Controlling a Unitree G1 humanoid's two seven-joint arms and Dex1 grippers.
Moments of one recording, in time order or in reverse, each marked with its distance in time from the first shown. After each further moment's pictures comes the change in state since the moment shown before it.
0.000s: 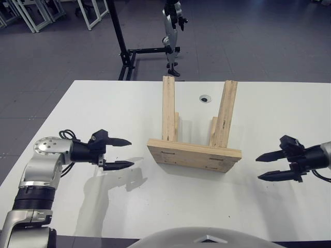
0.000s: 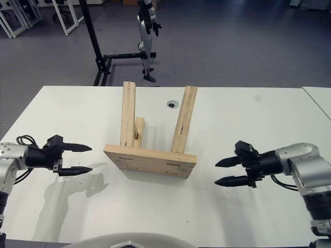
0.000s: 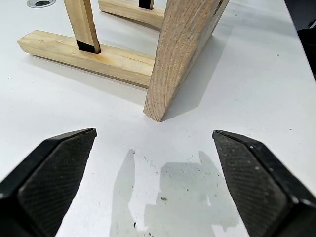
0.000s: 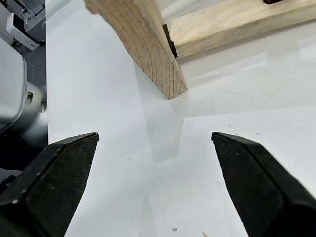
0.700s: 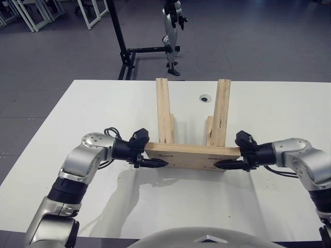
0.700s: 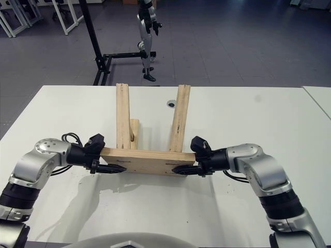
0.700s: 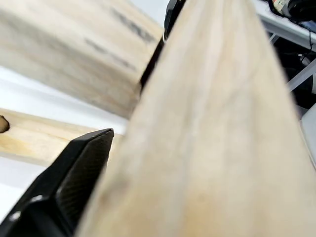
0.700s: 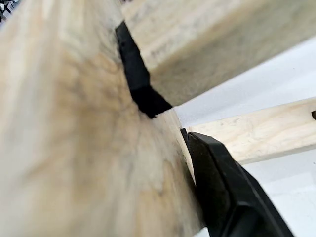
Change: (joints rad) left arm -0.119 -0.113 -0.193 -0.218 -0.097 0.379 0.106; right arm -0.117 0.249 0.098 -0.240 0.095 0.272 -0.338
